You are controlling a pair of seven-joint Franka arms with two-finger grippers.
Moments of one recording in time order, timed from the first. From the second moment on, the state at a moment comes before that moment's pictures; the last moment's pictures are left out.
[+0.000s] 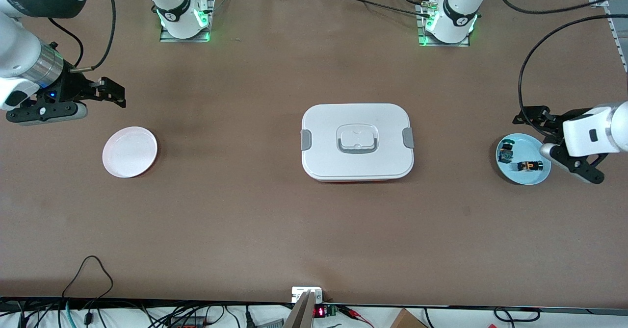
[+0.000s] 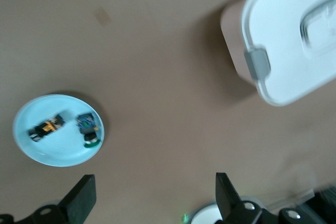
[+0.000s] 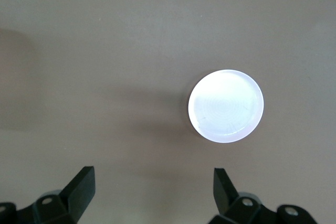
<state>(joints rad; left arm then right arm) 0.23 0.37 -0.27 -1.29 -0.01 1.38 0.38 0.07 0.00 0.00 -1.77 0.00 1.73 -0.07</state>
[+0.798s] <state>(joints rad) 0.06 -0.03 -0.12 -1.67 -0.02 1.65 -0.04 0.07 0.02 0.01 -1.72 0.00 1.73 -0.03</state>
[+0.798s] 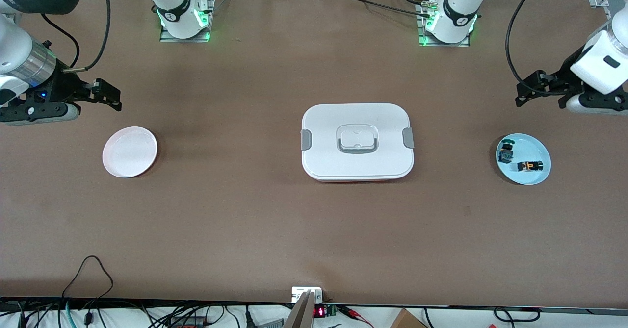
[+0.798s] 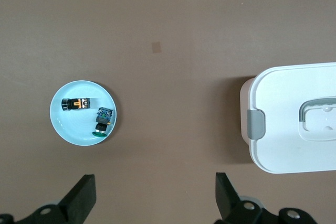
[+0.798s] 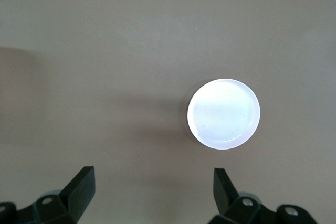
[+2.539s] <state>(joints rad) 0.00 -0.03 -0.02 -1.70 -0.02 1.65 -0.04 0.07 0.03 0.01 -1.71 0.00 1.73 -0.03</state>
